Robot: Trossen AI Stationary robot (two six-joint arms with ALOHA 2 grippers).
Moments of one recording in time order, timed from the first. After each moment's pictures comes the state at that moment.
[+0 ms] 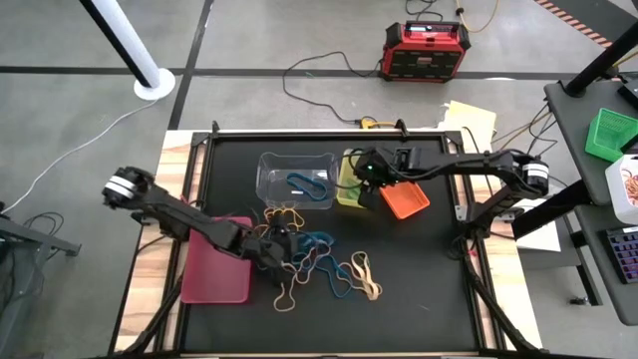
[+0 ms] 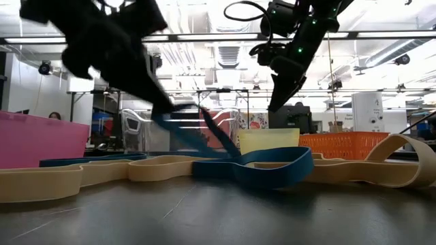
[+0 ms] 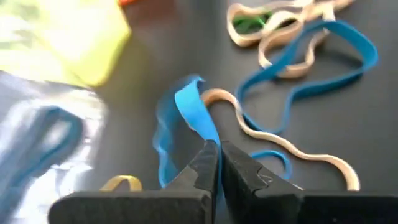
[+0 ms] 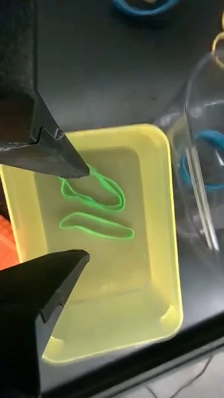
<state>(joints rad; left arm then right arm) -0.37 1.51 0.79 -0.09 -0.47 -0.16 -0.28 1.53 1.10 -0.60 0.12 -0.01</state>
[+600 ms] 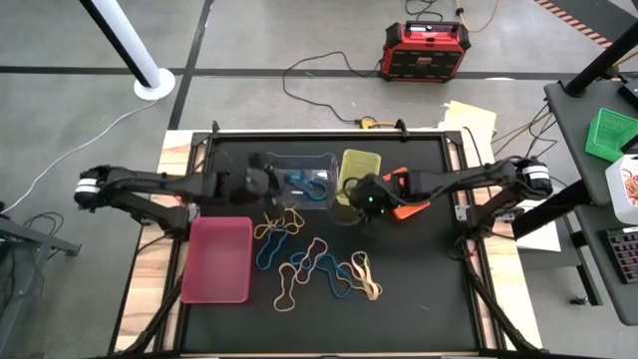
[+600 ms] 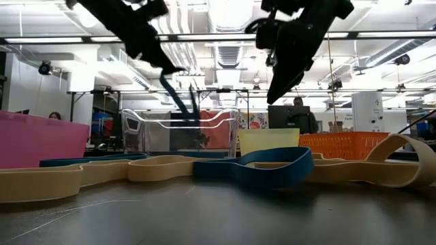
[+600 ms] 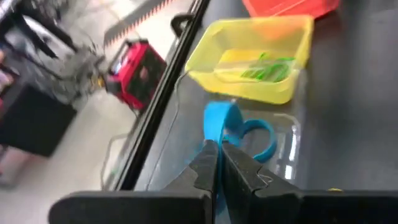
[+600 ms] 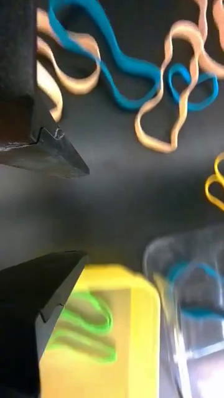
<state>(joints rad) 0.05 1.21 0.86 -0.29 -0.50 0.18 -0.04 1.52 1.09 -0.56 0.02 0.13</state>
